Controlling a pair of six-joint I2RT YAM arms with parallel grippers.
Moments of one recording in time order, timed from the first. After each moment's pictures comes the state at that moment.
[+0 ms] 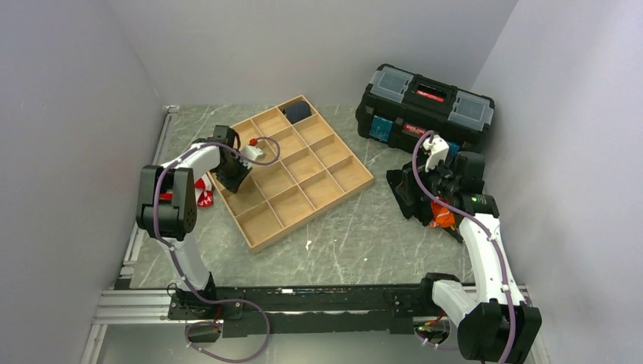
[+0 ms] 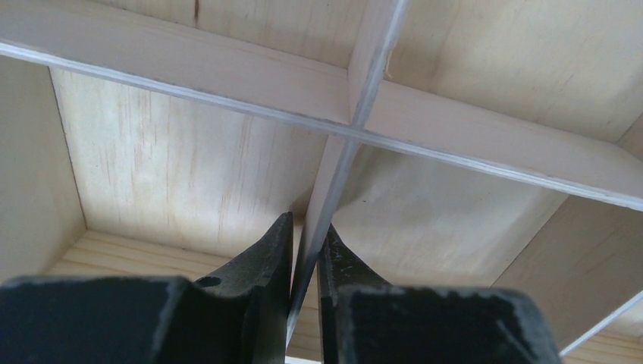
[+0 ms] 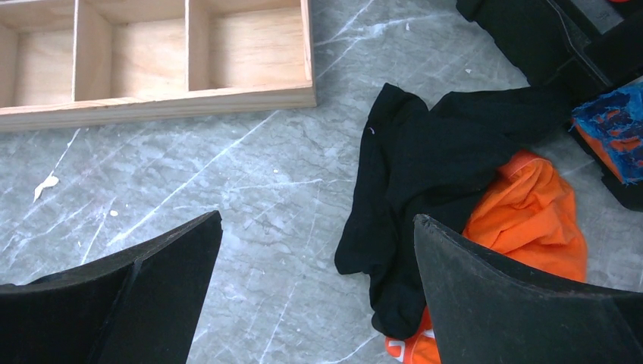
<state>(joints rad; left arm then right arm) -0.09 1.87 1.27 -0.70 0.13 0.65 -0.10 0.96 0.81 -0.49 -0.53 -0.30</state>
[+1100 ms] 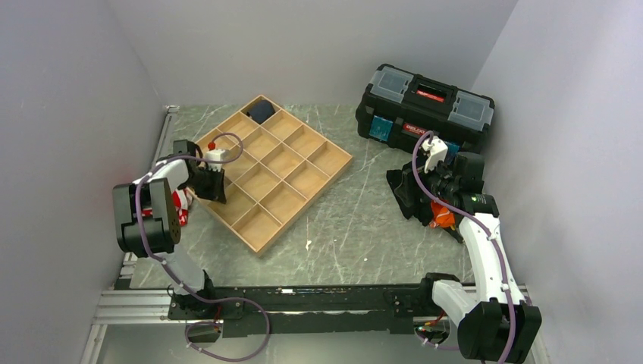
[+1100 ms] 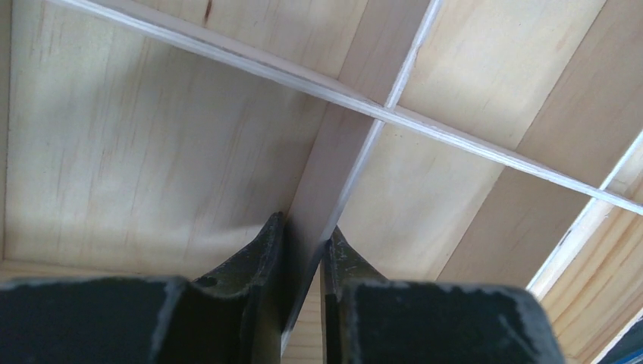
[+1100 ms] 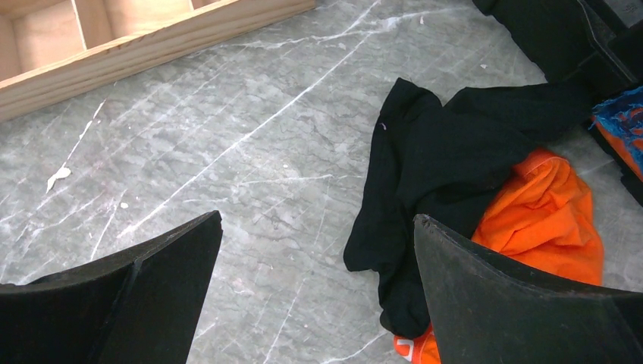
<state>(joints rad) 0.18 1.72 1.05 -0.61 0.41 0.40 -0.10 0.97 0.81 -0.50 -0.56 -0.30</state>
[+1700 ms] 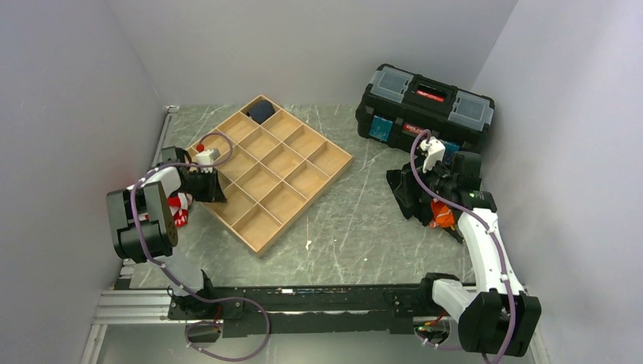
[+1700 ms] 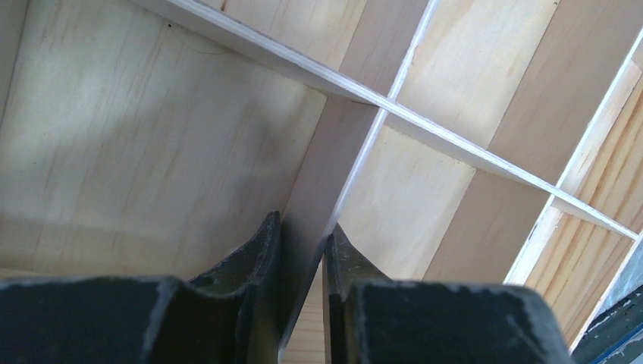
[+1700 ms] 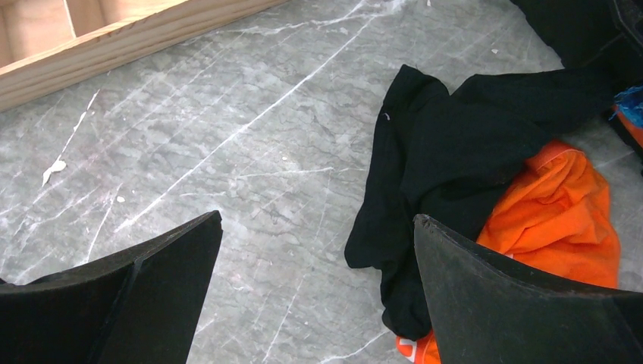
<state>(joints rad) 0.27 1.69 0.97 -0.50 0.58 0.34 -0.10 1.01 0.81 -0.51 -0.56 -0.31</state>
